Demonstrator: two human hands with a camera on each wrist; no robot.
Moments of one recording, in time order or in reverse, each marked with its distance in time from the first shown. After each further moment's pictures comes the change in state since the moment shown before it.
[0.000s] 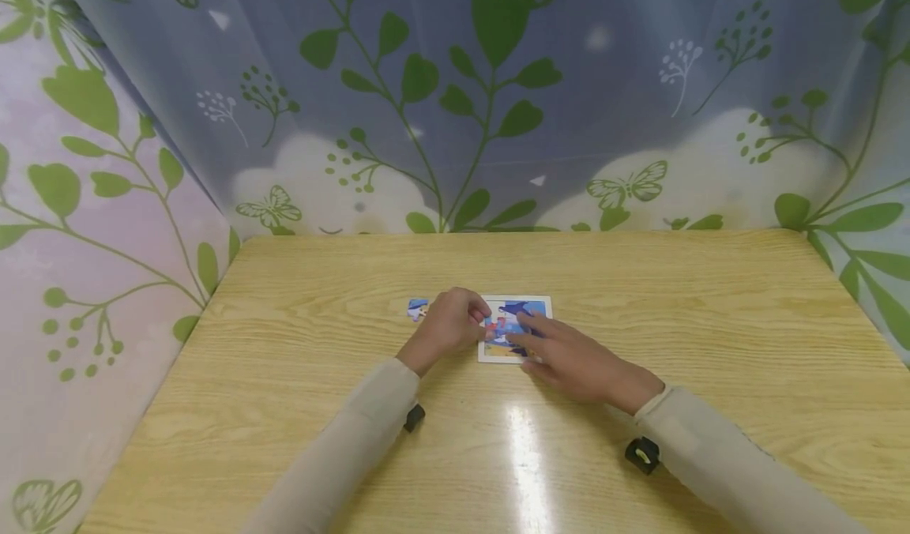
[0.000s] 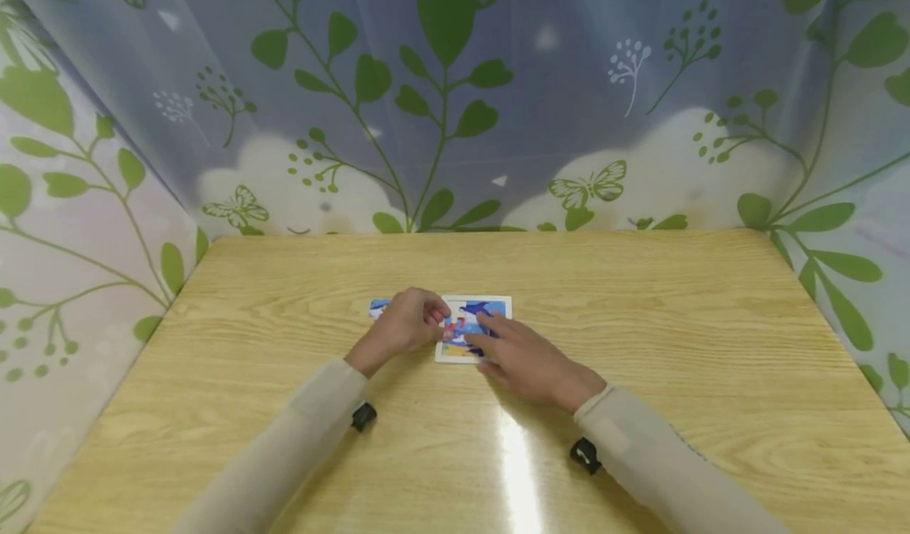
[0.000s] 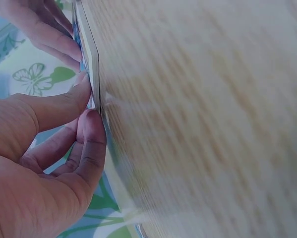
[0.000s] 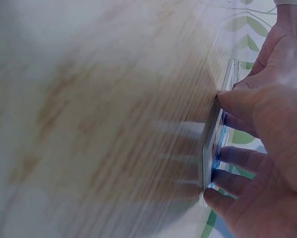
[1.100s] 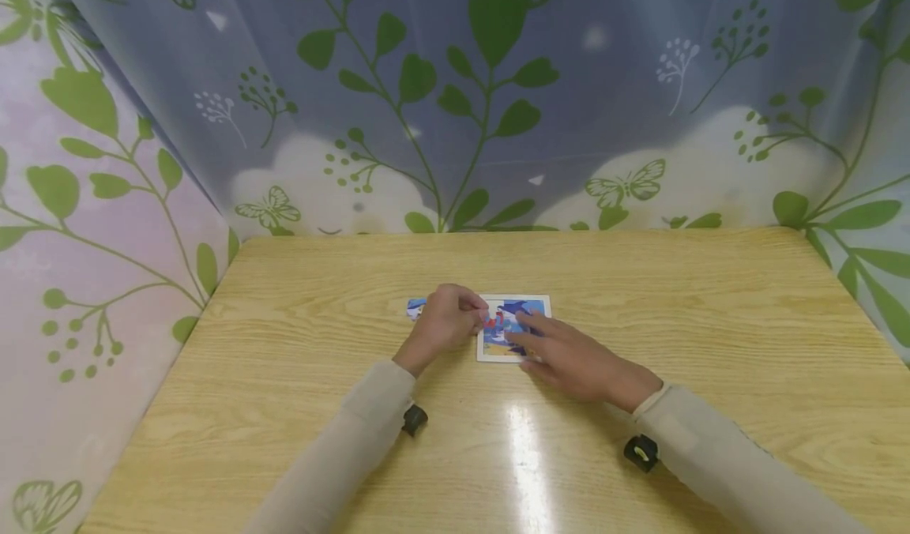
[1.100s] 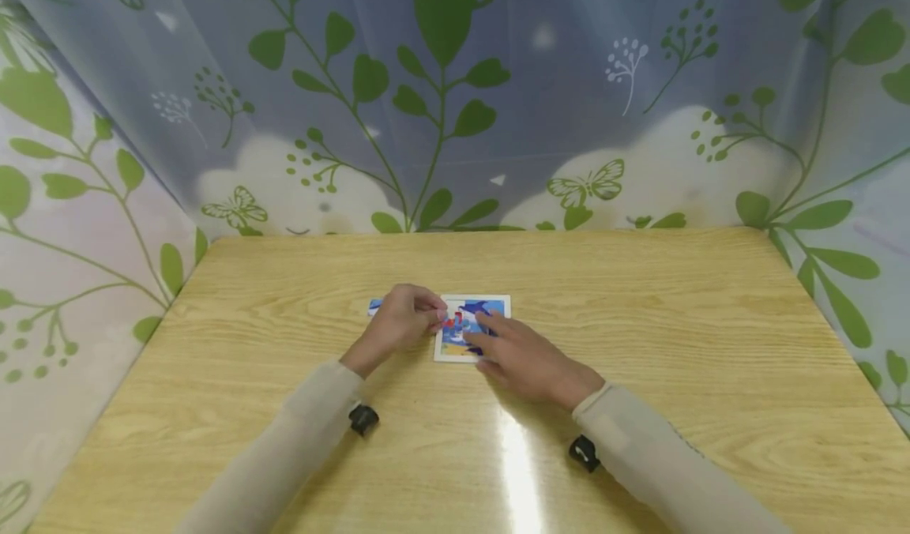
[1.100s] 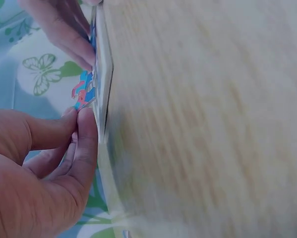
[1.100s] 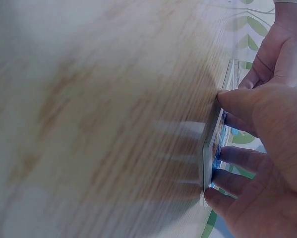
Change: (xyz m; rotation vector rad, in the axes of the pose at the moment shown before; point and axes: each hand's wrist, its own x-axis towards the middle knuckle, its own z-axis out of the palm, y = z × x) left_hand -0.003 -0.003 0.000 -0.294 0.075 -0.093; right_hand 0.000 0.002 0.001 0.002 0.009 -0.010
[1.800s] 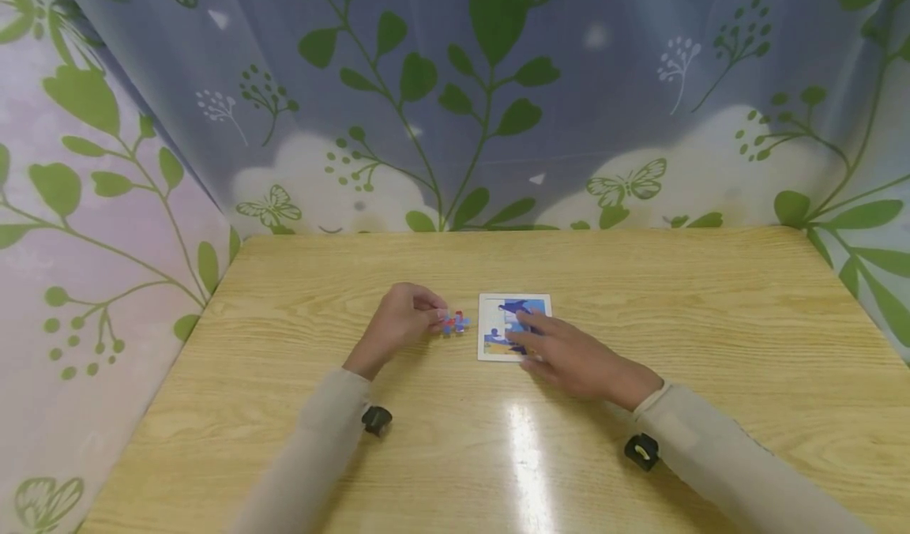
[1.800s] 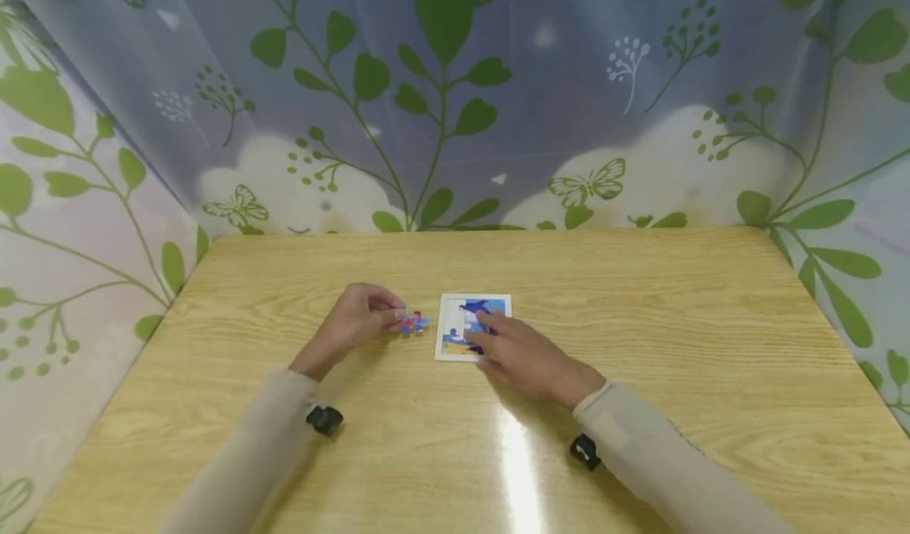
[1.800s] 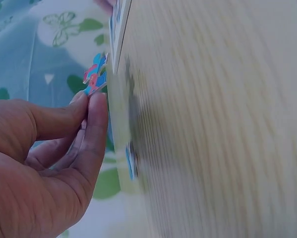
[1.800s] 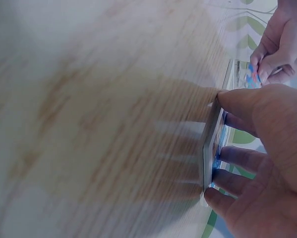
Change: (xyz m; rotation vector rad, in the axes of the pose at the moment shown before) left_hand -0.020 -0.022 -0.049 -0.086 0.027 -0.066; right_hand 0.000 0.001 0.001 -0.005 -0.005 -0.003
